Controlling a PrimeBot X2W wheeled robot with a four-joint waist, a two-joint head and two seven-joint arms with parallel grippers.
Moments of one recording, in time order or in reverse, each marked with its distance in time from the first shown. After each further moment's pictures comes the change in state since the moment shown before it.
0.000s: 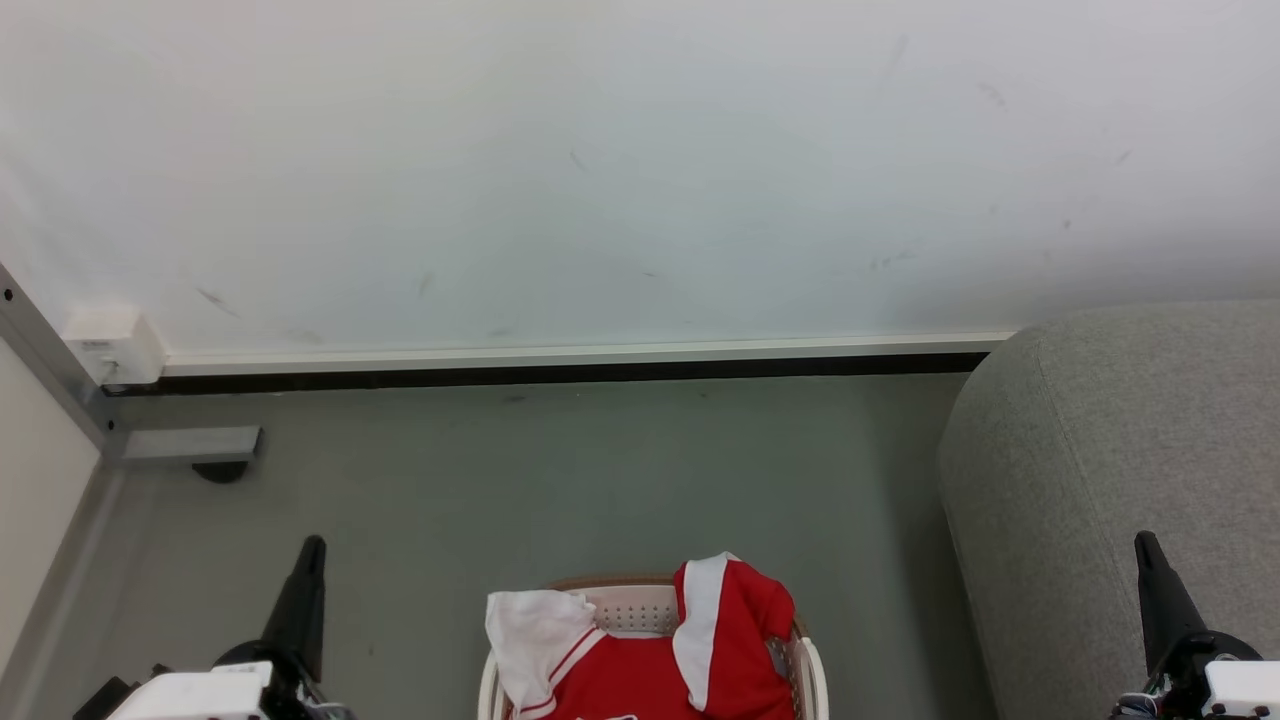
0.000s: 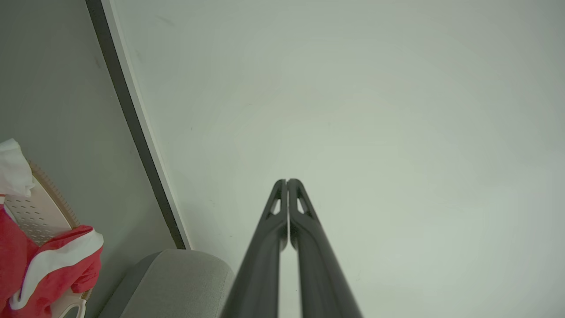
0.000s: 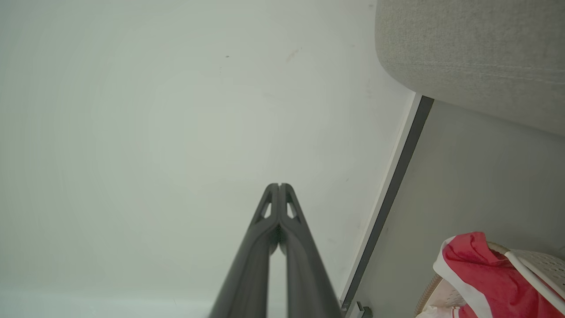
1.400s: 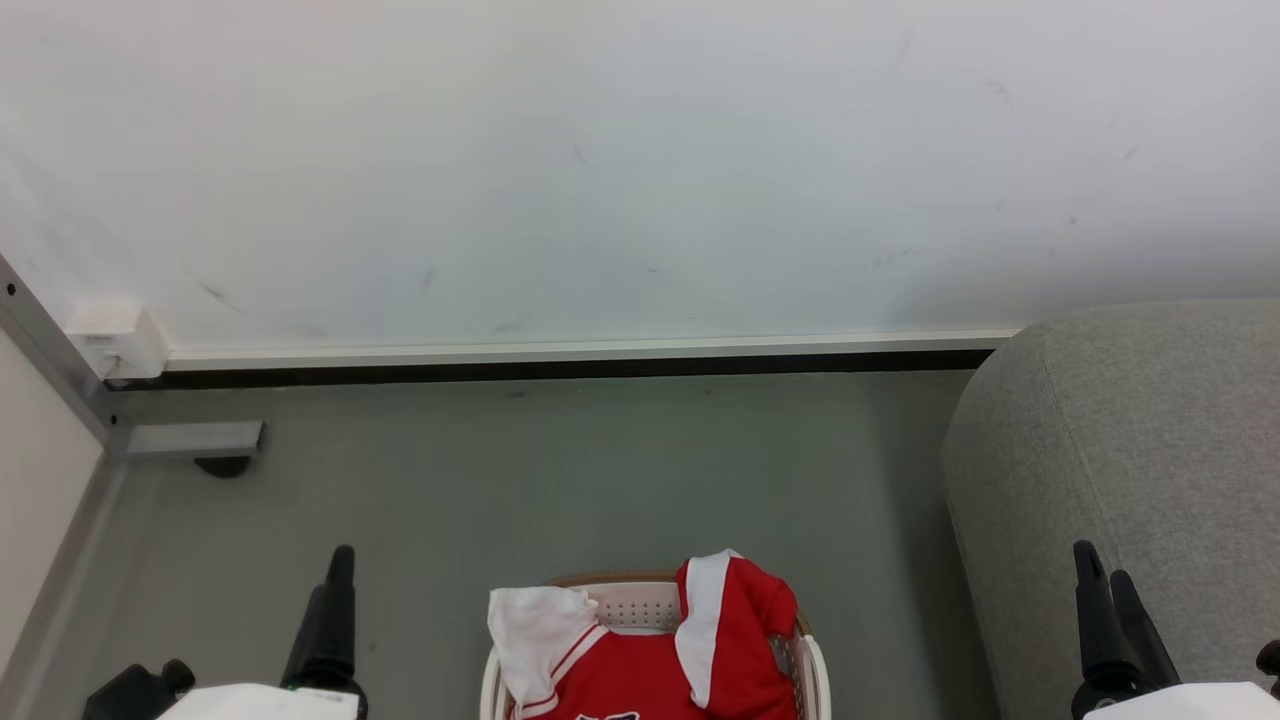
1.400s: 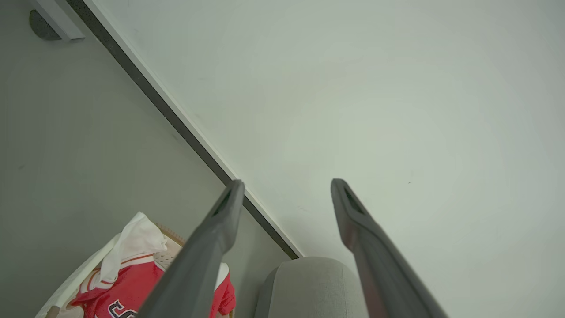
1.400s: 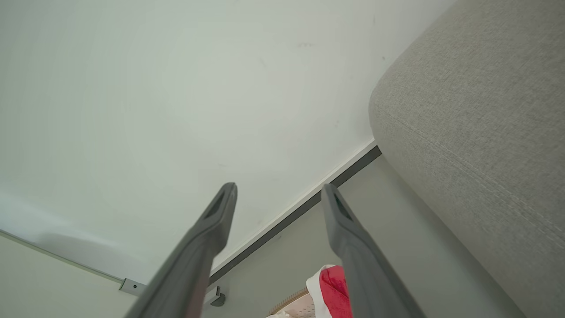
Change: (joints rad) left arm 0.063 -0.008 -0.060 -0.064 0.542 0.055 -0.136; right arm 0.064 0.011 0.084 -0.038 -0.662 0.000 -0.136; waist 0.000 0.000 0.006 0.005
